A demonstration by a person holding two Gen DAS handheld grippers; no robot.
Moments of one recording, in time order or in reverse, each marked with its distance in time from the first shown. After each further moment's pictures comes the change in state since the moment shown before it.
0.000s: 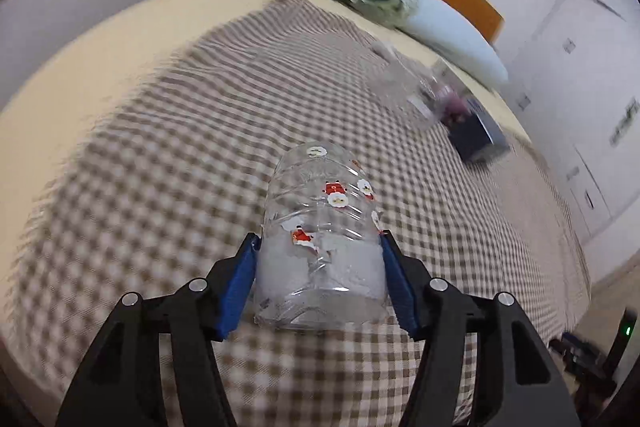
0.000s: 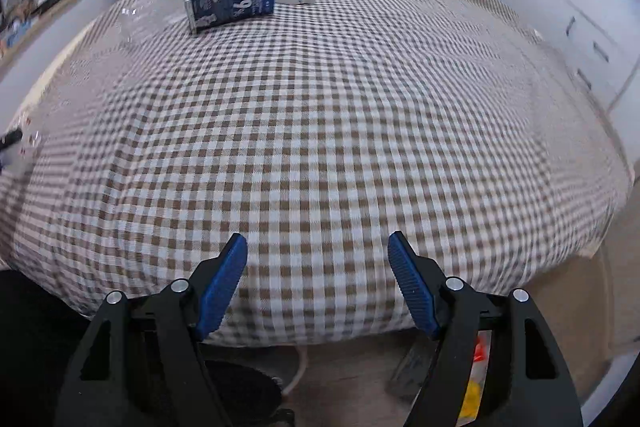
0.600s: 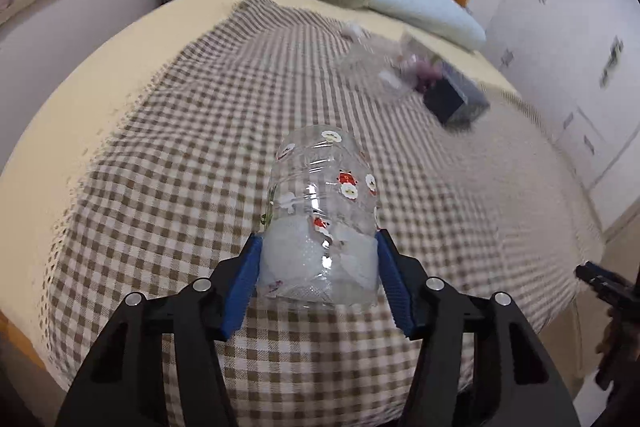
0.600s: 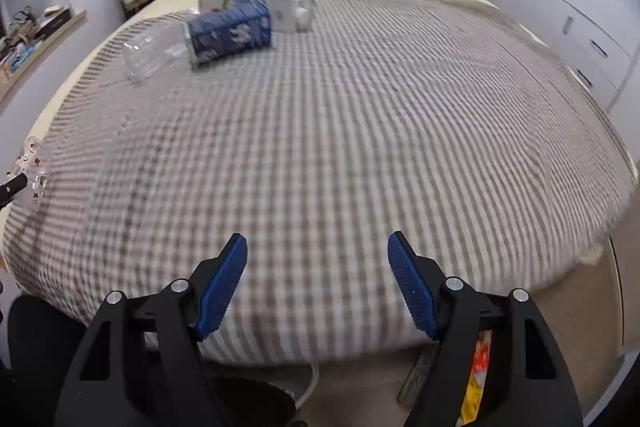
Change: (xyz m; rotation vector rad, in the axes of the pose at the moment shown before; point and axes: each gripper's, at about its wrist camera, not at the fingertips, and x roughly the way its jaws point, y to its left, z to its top) left arm -0.036 -0.022 -0.022 0.163 0.031 0.004; right arm -0.015 -0.006 0.033 -0.004 -0.057 0.033
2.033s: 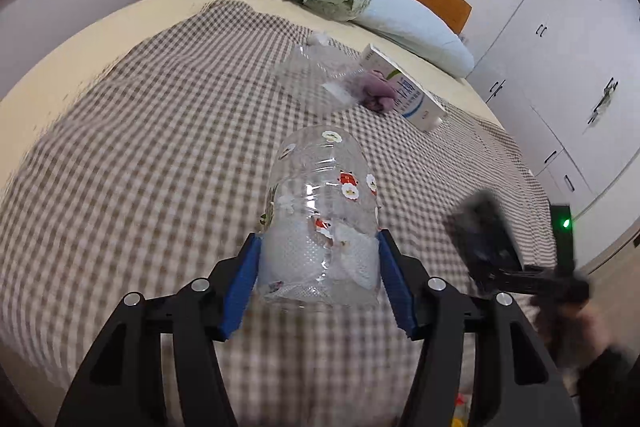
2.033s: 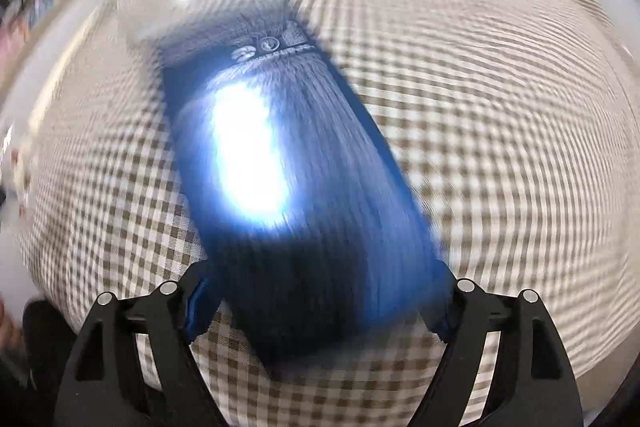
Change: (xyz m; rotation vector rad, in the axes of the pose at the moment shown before) left arm 0.020 -0.091 -0.002 -0.109 -0.021 -0.081; right arm 0.099 -0.015 0.073 -0.058 0.198 0.182
